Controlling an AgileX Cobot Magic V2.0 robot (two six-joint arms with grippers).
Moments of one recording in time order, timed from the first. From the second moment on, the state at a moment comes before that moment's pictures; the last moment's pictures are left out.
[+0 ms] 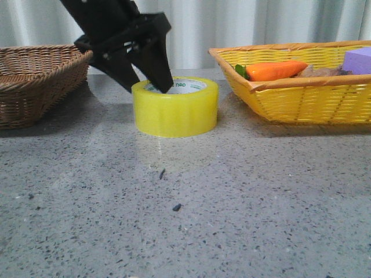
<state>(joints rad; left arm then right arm) -0.48 1.87 -1.56 -0.40 0.90 0.39 0.55 0.50 -0.98 0.13 0.70 0.04</state>
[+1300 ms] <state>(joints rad) 0.03 1.68 -1.68 -0.14 1.04 0.35 0.55 0.50 -0.98 0.13 0.68 0.04</state>
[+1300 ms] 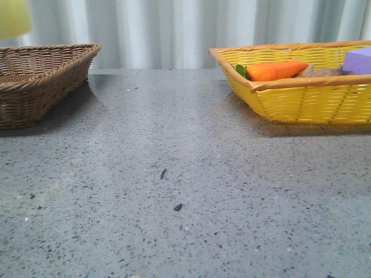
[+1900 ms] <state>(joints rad) -0.07 1.34 -1.41 -0.55 0.68 0.39 0.55 0.45 -0.90 -0.02 0.69 0.04</state>
